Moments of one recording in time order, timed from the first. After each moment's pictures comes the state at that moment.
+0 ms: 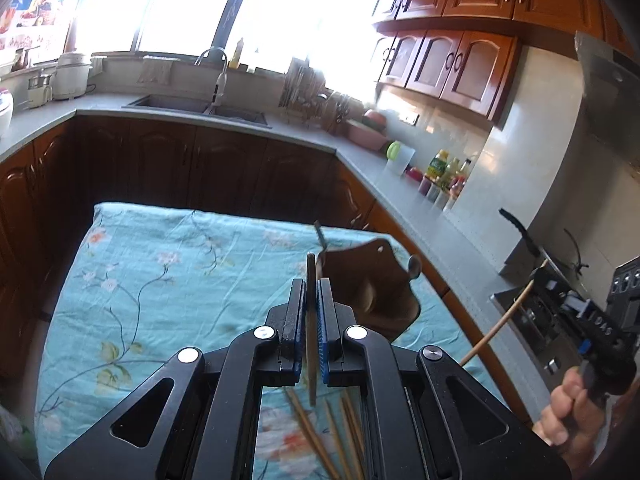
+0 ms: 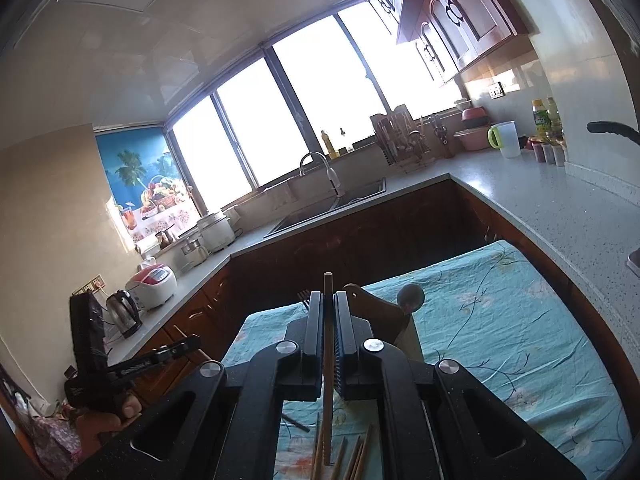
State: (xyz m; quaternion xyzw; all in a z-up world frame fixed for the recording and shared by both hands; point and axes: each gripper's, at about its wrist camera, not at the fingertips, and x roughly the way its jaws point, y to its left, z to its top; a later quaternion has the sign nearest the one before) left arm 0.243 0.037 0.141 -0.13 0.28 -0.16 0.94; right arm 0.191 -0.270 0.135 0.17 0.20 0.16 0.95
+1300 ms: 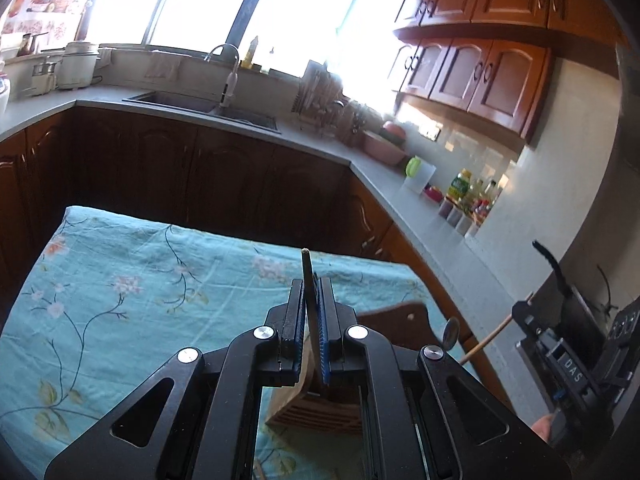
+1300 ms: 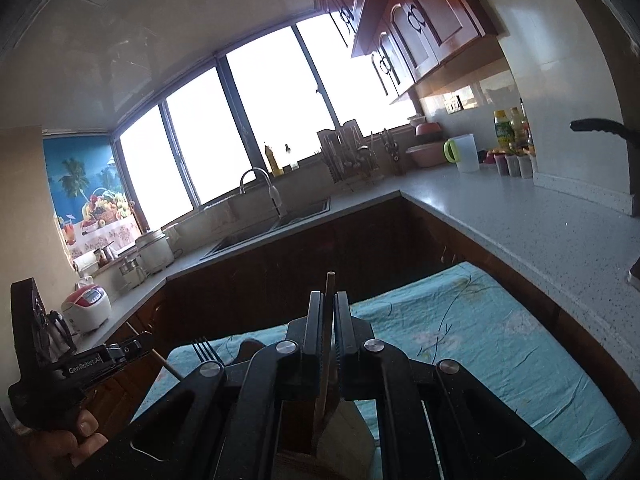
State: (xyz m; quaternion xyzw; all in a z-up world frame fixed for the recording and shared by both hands) left arm 0.354 -0.013 0.096 -0.15 0.27 -0.12 0.94; right arm 0.292 -0.279 0.082 0.16 0.18 0.06 0.97
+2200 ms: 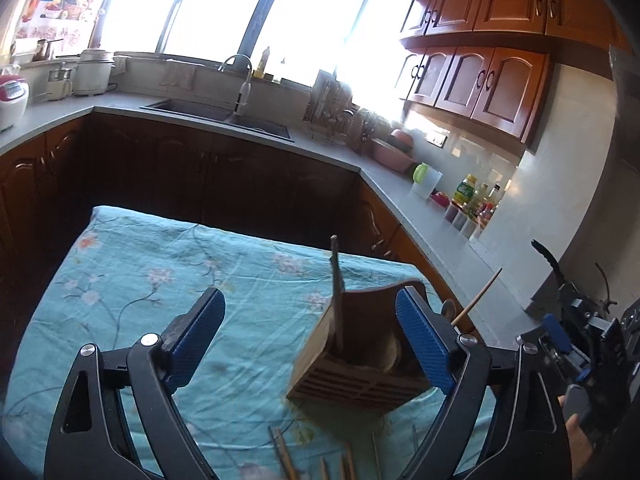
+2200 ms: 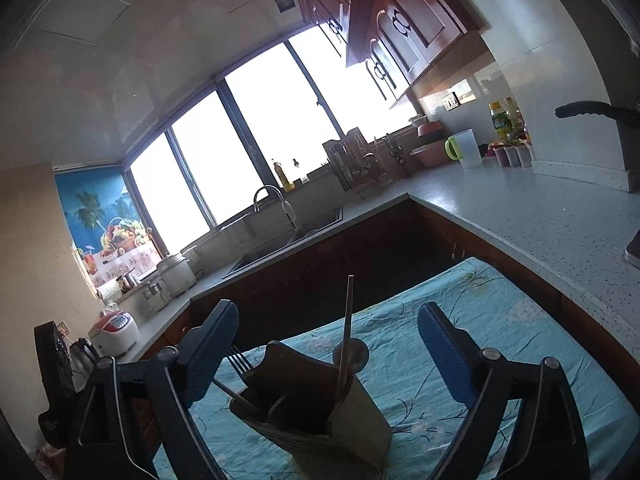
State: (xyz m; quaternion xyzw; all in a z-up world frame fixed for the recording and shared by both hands) left arm 0.297 0.015 0.112 -0.16 0.26 -0.10 0.95; right arm 0.250 -0.307 0.103 0.22 0.15 0.08 0.96
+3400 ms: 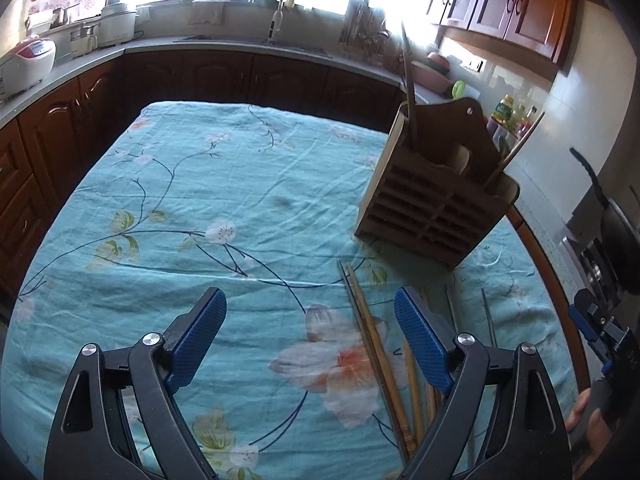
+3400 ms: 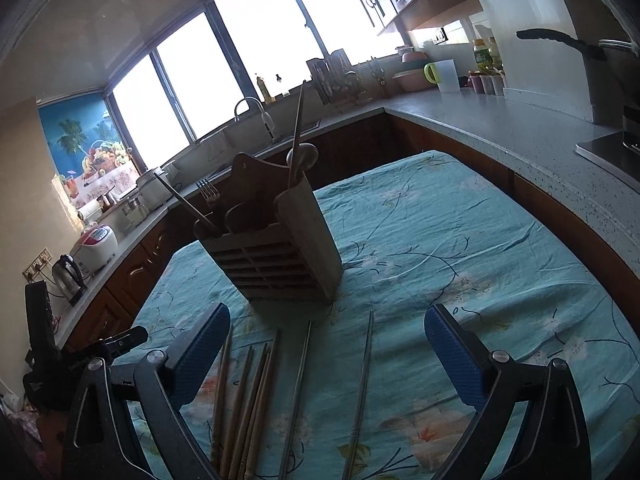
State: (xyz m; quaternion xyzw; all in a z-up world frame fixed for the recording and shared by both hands) left arm 0.221 0.018 -0.001 -0.11 0.39 -0.05 0.91; right arm 0.171 -0.298 0.007 0.17 0.30 0.07 0.94
